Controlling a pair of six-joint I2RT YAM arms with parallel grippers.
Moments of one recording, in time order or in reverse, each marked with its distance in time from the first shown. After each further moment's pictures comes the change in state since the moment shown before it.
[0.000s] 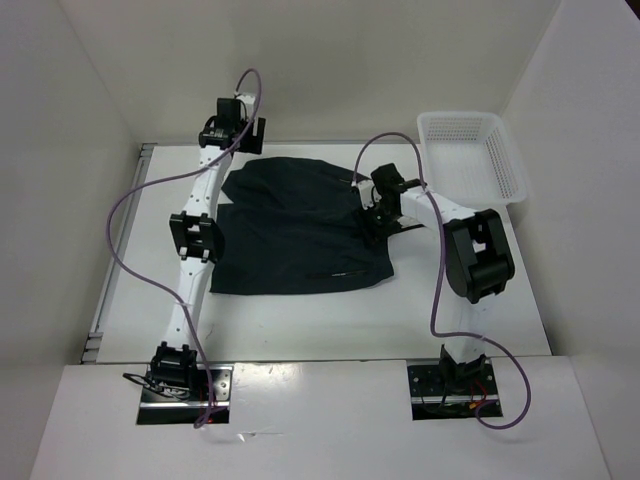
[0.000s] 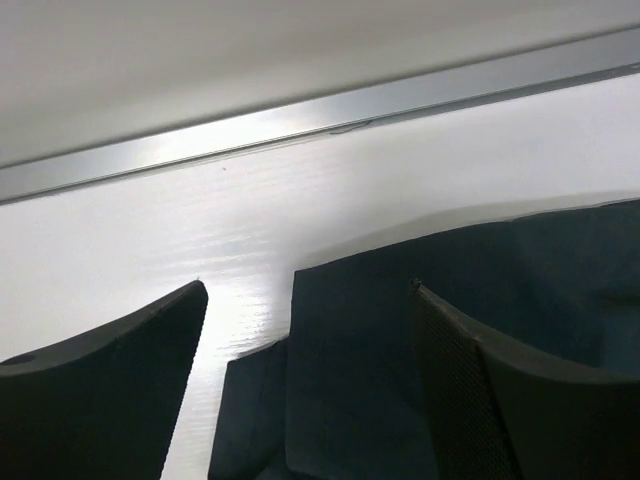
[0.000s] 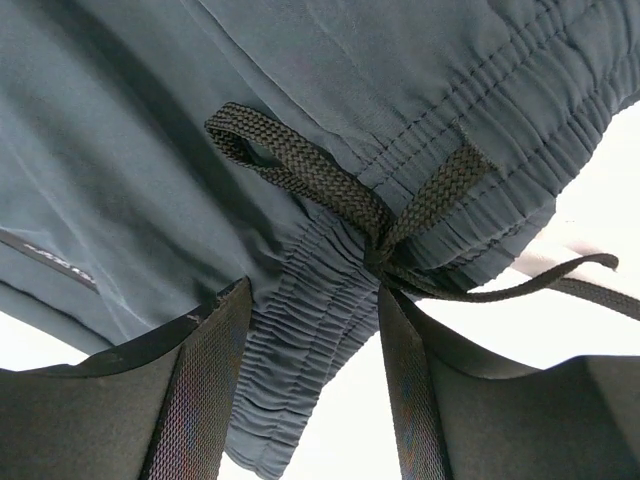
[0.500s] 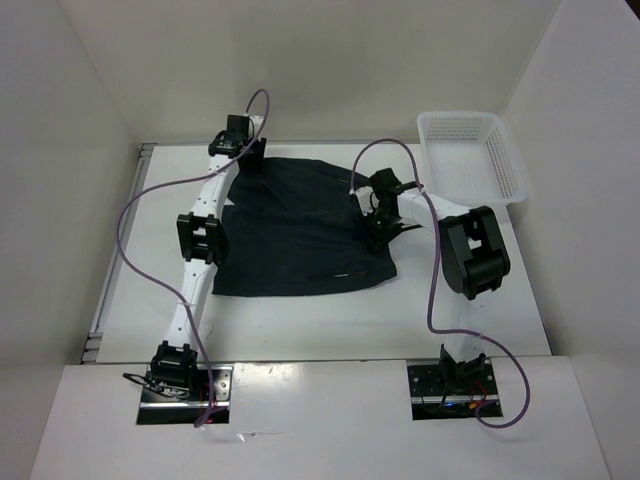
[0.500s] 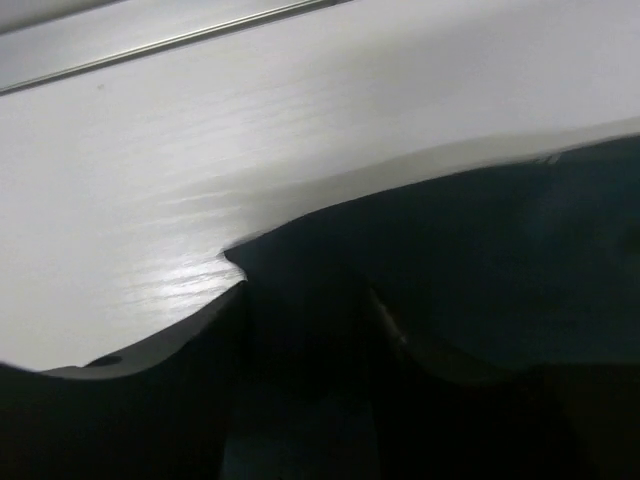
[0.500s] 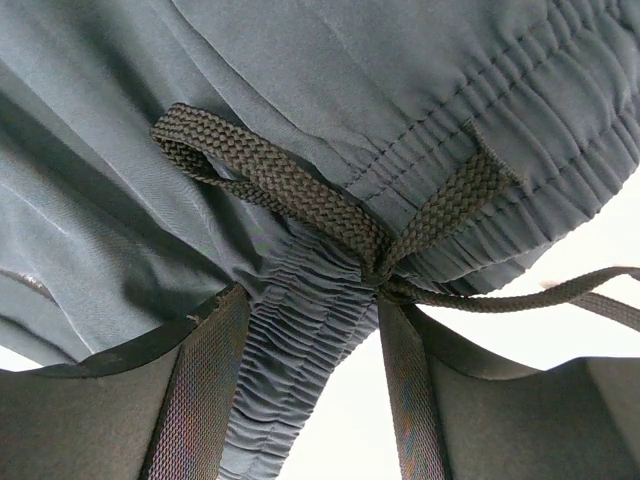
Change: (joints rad) left arm -0.010 0.095 -0.041 -0.023 0.017 -0.002; right arm 0.000 0.043 -0.008 -0.017 0.033 -0.079
